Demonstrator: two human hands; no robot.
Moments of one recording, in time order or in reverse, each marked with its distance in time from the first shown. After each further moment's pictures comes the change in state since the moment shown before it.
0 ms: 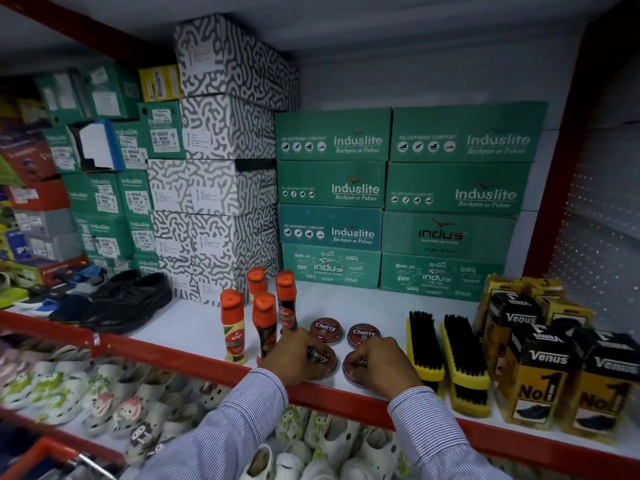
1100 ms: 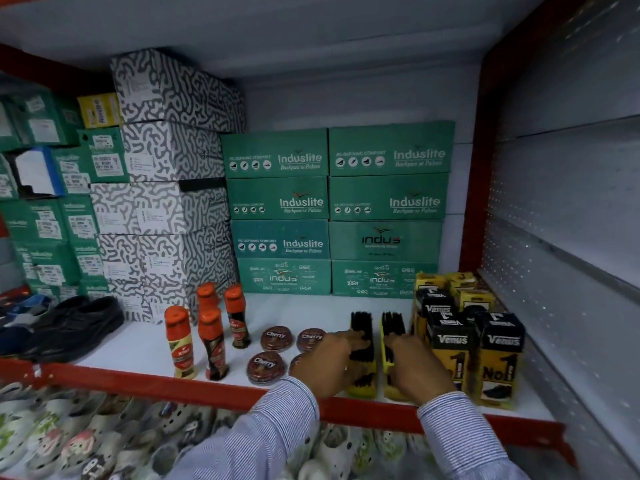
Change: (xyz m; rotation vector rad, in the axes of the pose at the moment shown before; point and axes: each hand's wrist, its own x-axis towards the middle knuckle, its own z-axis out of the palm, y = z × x) left_hand 0.009 0.146 0.053 0.113 -0.030 0.357; right_hand -0.072 0.076 -0.093 -0.230 0.123 0.152
